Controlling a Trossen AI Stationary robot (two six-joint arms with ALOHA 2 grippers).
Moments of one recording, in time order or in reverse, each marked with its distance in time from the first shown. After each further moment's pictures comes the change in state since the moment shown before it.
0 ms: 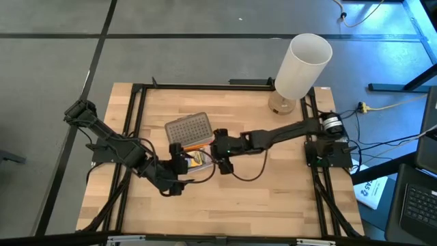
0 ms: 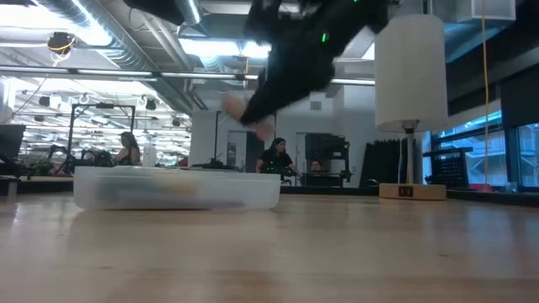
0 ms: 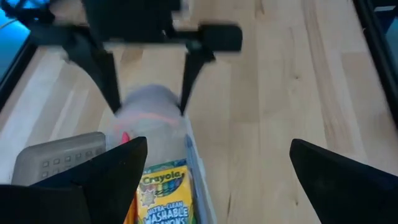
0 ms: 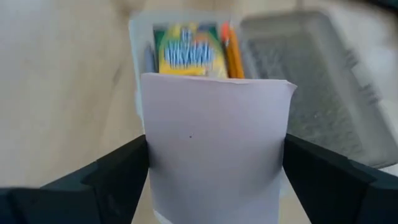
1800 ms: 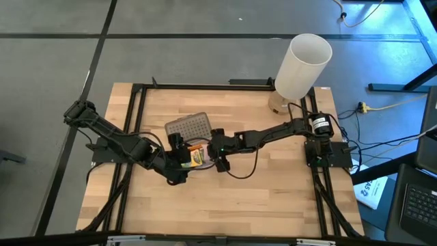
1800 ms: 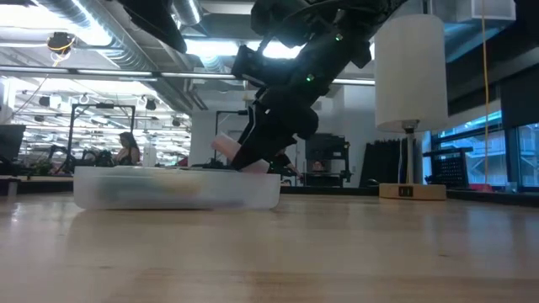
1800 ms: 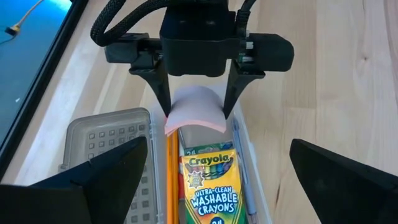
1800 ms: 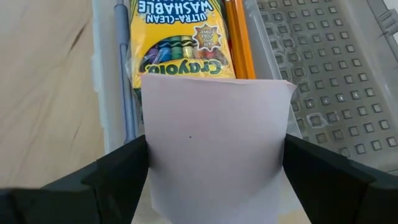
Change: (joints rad) left arm 0.112 0.000 0.000 -0.115 -0.011 0.000; right arm -0.057 0.122 0.000 0.078 -0.014 -0.039
